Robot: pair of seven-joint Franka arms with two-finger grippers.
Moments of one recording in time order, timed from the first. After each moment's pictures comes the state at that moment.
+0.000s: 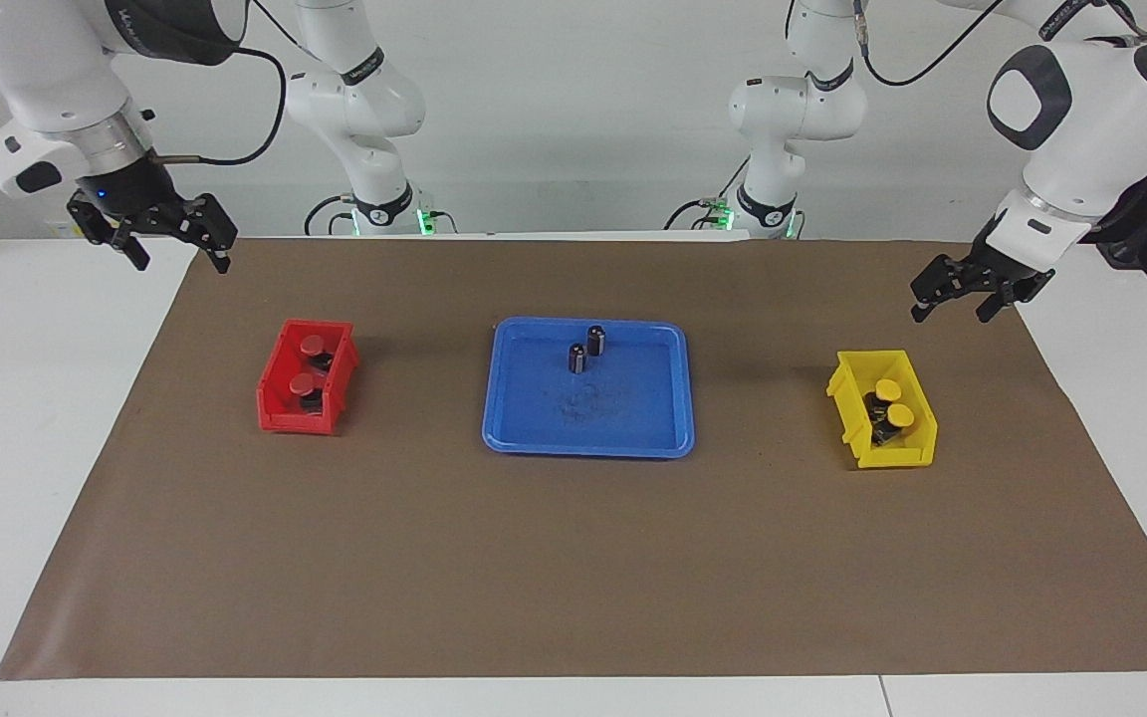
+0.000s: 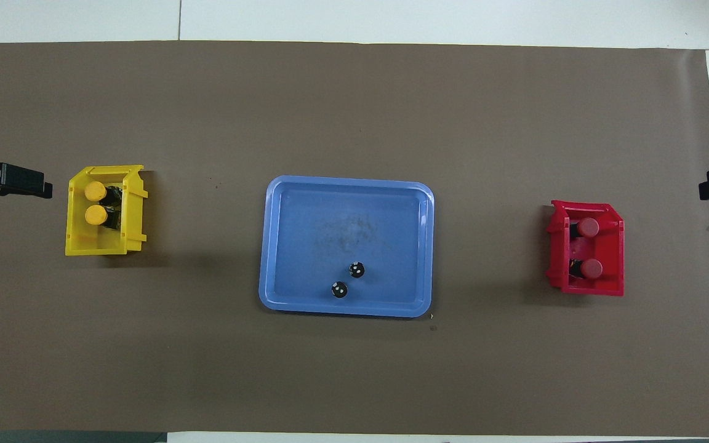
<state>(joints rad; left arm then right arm) -0.19 -0.04 0.21 -1.80 -0.05 1.77 0.09 -0.13 -0.04 0.00 -1.61 -0.04 1.55 -0.08</state>
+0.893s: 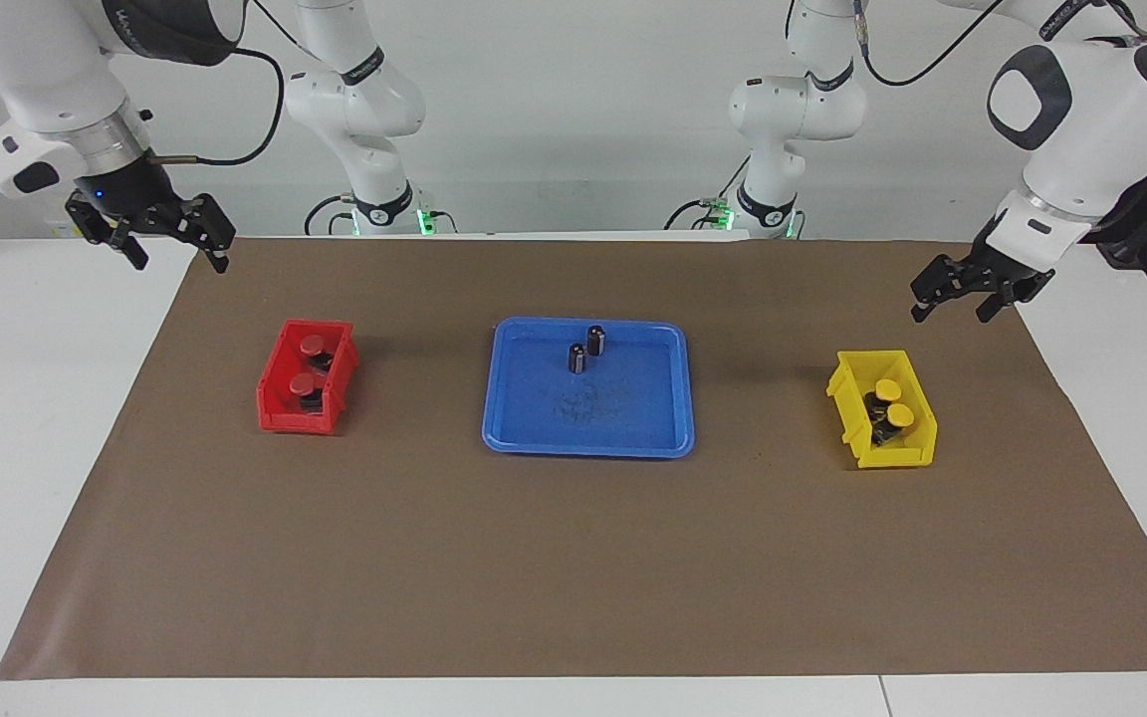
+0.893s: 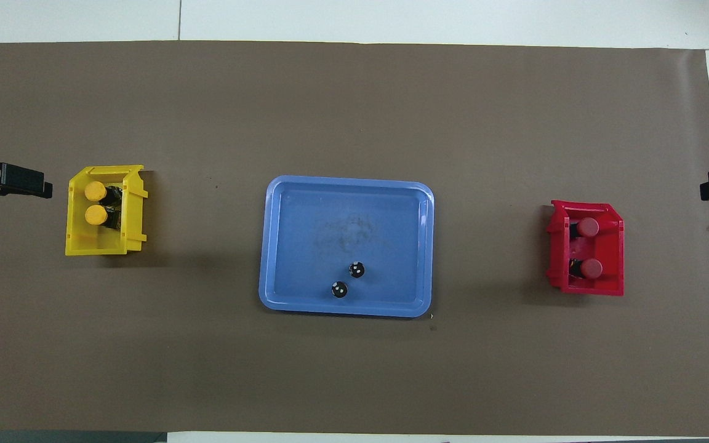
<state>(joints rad) -0.19 -0.04 0.21 -1.80 -0.05 1.77 0.09 -0.13 -0.04 0.00 -1.61 -0.04 1.55 -0.08</state>
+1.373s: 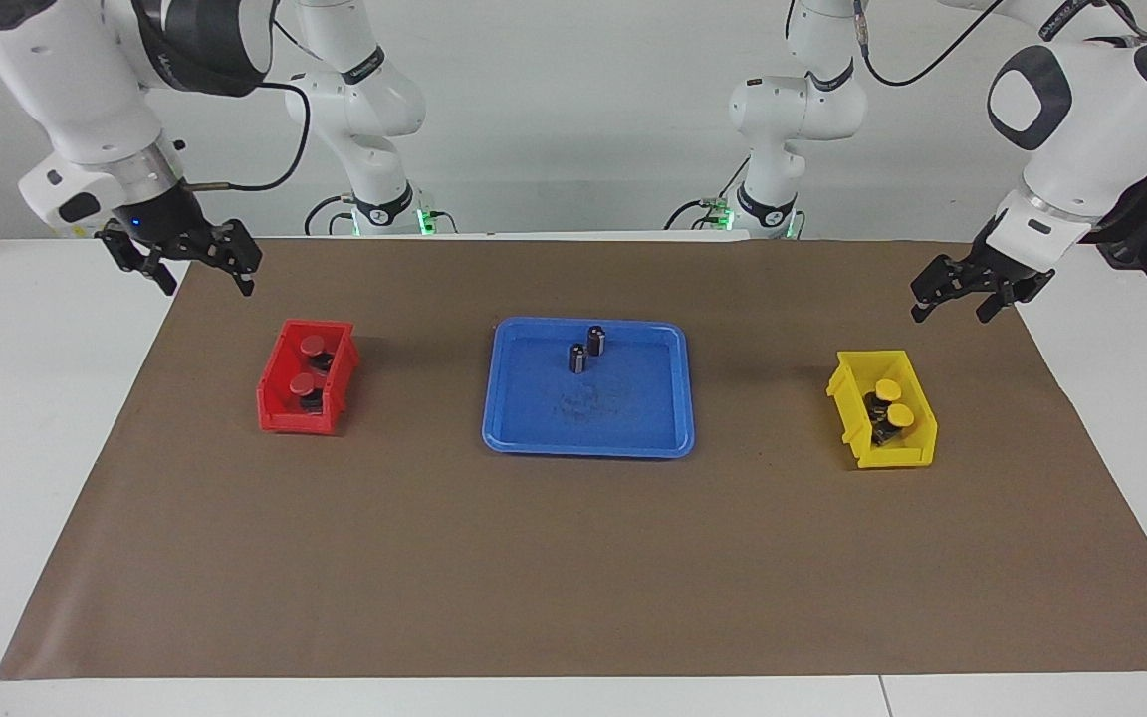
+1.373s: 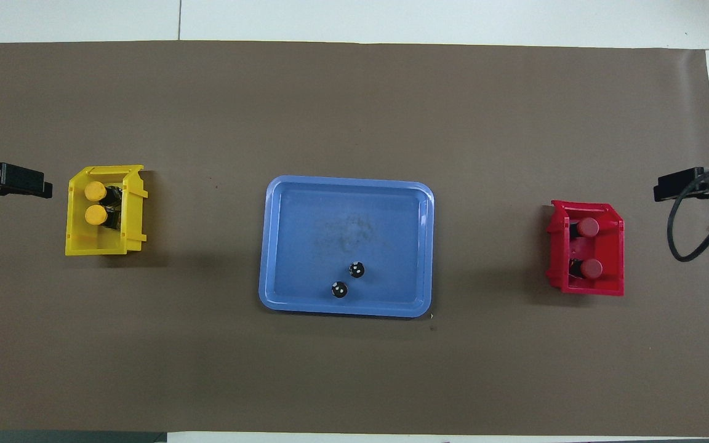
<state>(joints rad) -0.19 -0.04 0.21 -1.80 -0.05 1.77 0.09 -0.10 -0.09 0.01 -1.85 -0.02 1.78 -0.08</state>
